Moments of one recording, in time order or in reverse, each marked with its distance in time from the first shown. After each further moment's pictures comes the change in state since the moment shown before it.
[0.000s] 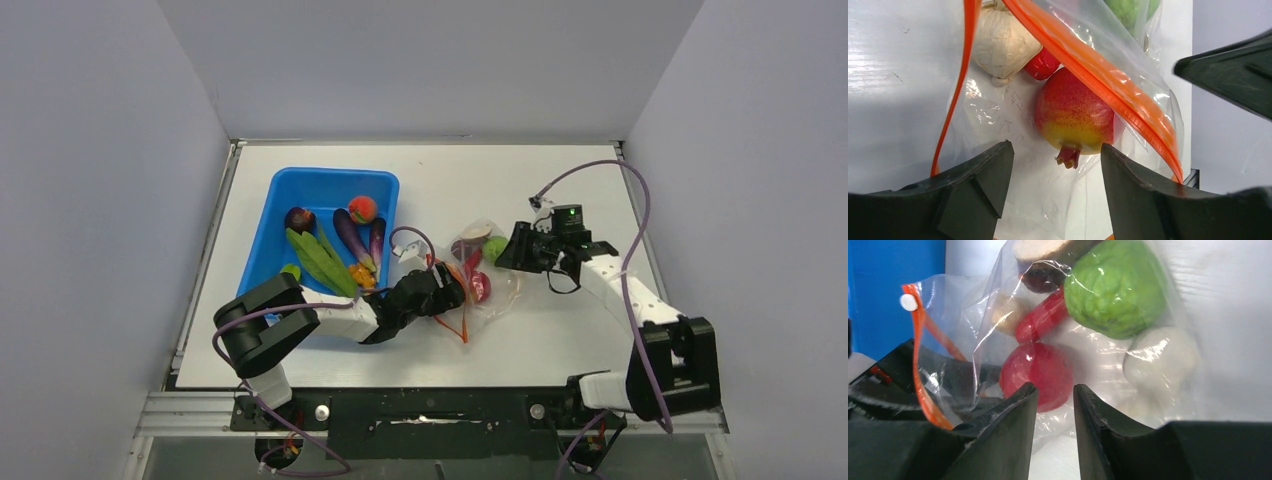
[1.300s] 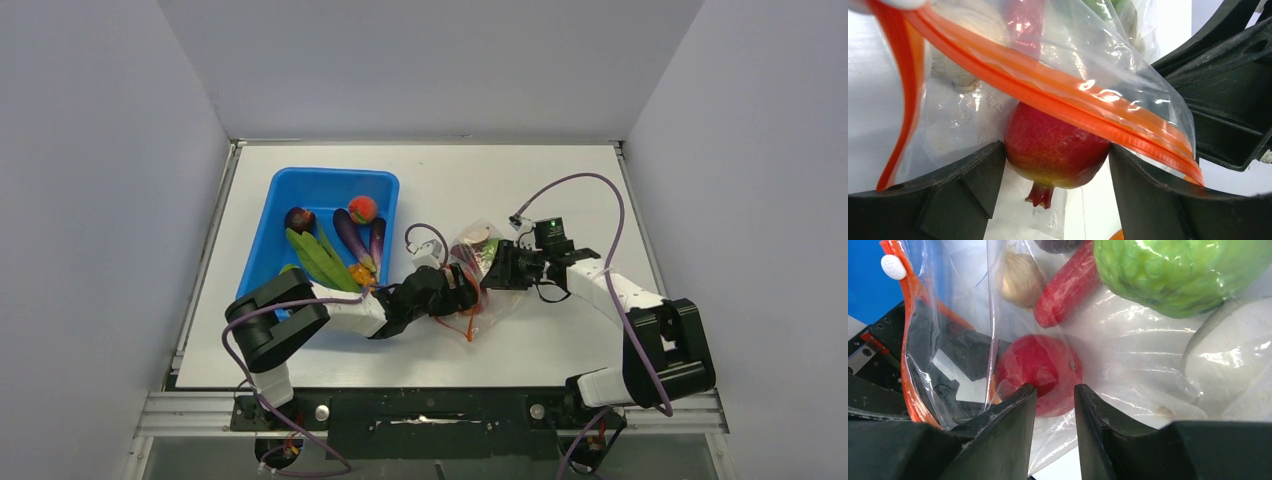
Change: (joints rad) left arm -0.001 0.056 0.066 -0.014 0.117 0.030; right arm 0.089 0.105 -0.060 0.029 -0.097 0.010
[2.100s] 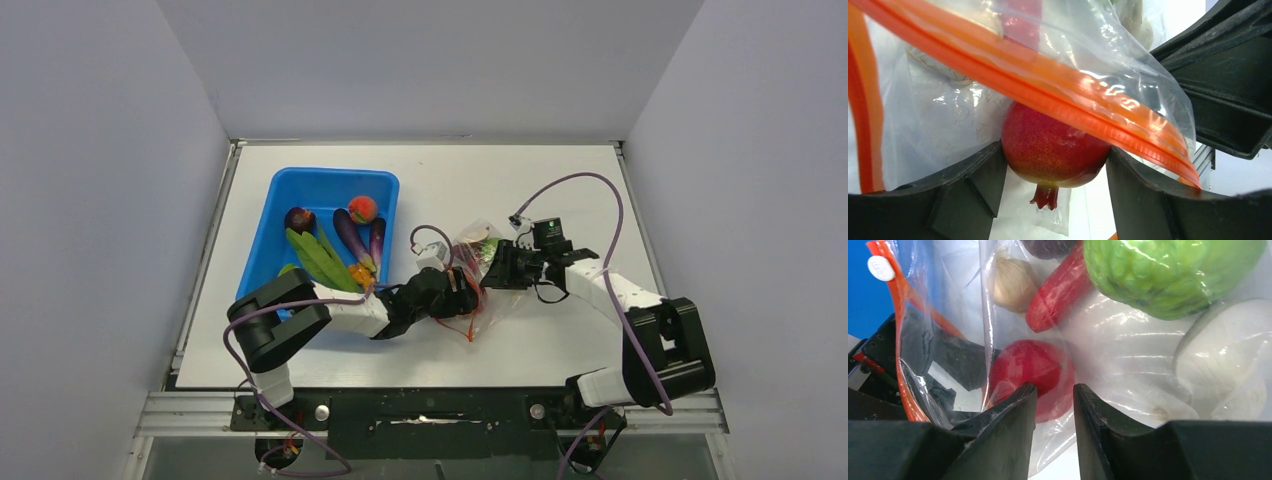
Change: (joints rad) left arm -0.014 0.010 0.027 -0.048 0.001 0.054; right arm 0.008 0.007 -0.005 0.022 0.030 0.008
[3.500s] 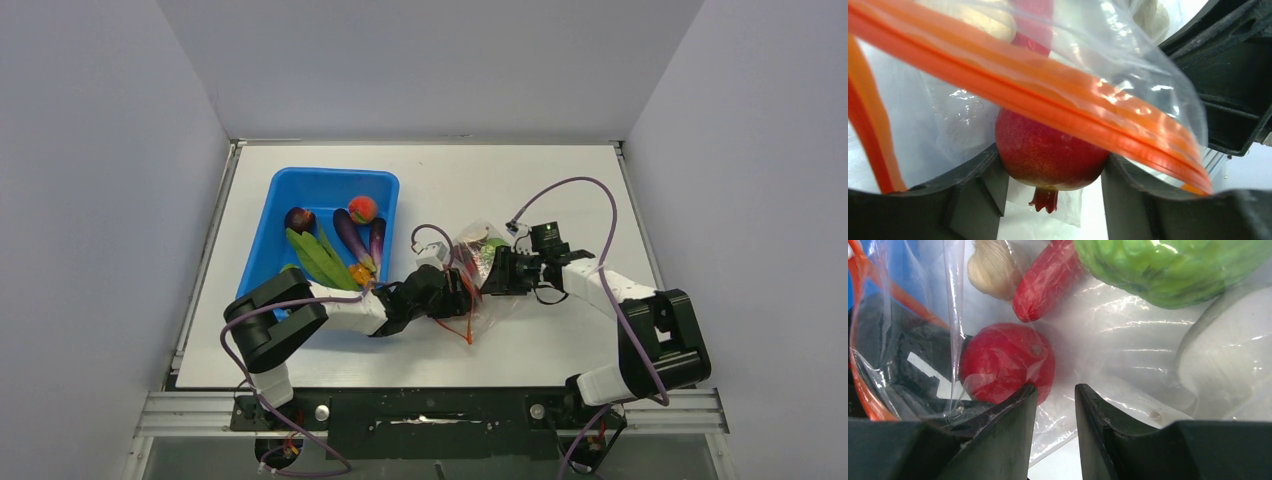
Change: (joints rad) left arm 0.016 -0.013 0.001 -0.054 0.043 0.043; right arm 0.002 0.042 -0.016 0.000 -0.020 -0.019
